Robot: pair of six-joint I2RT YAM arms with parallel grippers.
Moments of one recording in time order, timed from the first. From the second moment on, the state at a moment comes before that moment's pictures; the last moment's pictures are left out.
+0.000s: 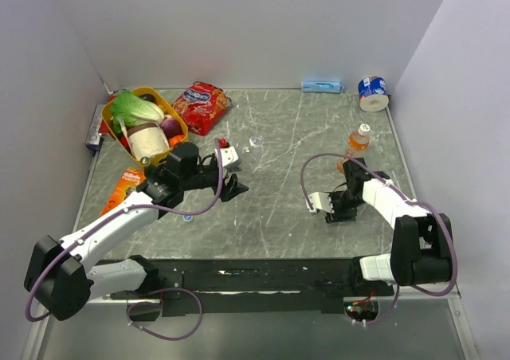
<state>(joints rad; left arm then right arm) -0.62 1.14 0.80 -0.02 0.54 0.22 0.07 1.33 0.69 -0.81 -0.33 -1.64</state>
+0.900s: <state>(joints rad) -0.63 1.13 0.76 -0.03 0.58 0.35 0.16 1.13 0.90 -0.96 -0.44 -1.49</state>
